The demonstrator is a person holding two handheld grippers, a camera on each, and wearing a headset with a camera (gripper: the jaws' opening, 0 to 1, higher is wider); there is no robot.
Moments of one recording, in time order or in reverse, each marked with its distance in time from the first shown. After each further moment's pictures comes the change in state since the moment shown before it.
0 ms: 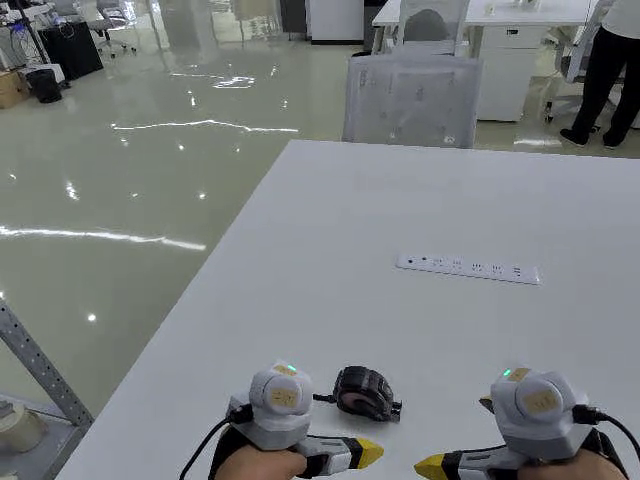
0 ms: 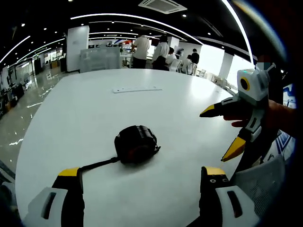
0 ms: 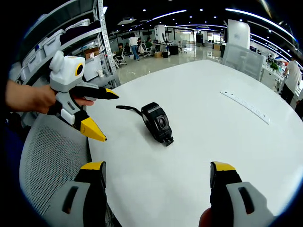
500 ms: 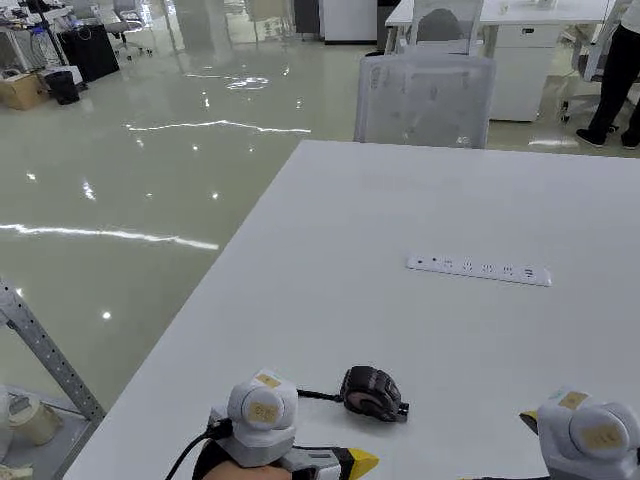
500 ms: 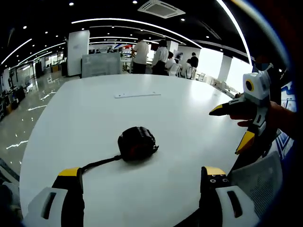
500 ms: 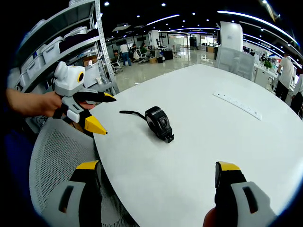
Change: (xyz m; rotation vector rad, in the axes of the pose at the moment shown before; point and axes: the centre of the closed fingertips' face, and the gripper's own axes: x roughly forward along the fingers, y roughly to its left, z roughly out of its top) left arm -0.033 0.001 0.001 0.003 -0.045 0.005; right arm -0.043 0.015 -0.004 0.033 -0.045 -0.030
